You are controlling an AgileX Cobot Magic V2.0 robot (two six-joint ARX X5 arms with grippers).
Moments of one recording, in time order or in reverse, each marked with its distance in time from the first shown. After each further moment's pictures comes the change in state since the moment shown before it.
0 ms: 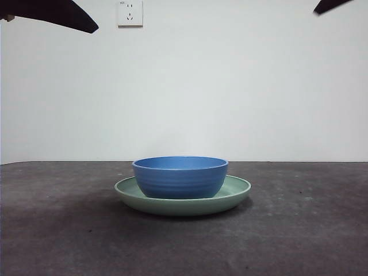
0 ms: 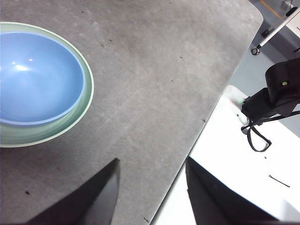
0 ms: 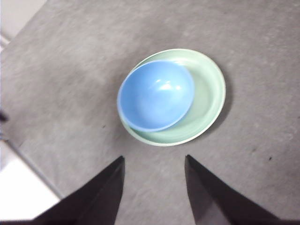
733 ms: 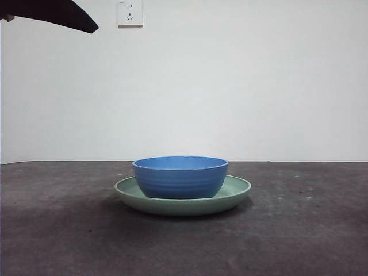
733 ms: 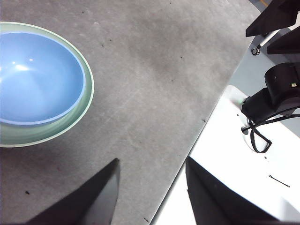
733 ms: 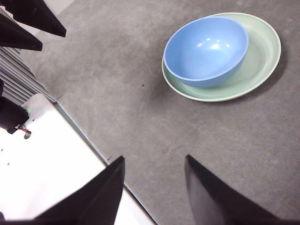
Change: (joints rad) left arm 0.000 0.000 0.000 -0.001 0.000 0.000; right arm 0.098 -0.387 -0.318 -0.006 -0.060 0.012
